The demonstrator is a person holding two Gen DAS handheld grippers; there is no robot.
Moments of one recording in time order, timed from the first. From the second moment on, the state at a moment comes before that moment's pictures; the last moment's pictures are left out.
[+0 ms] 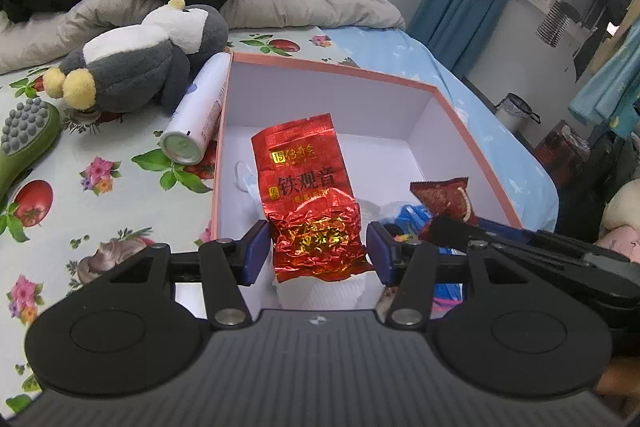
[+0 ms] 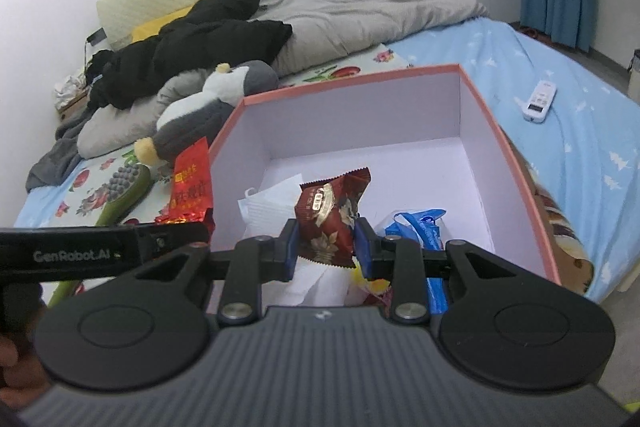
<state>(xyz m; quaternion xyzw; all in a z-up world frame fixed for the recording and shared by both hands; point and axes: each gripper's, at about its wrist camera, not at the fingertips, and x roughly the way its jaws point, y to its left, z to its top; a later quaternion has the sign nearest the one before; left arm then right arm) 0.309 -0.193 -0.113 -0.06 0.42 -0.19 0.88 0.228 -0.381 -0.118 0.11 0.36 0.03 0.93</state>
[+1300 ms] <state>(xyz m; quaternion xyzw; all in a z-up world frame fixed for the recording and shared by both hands) 0.252 -0.165 -0.007 -0.09 0.35 -0.20 0.91 0.174 -0.372 -0.018 0.11 0.25 0.05 0.96</state>
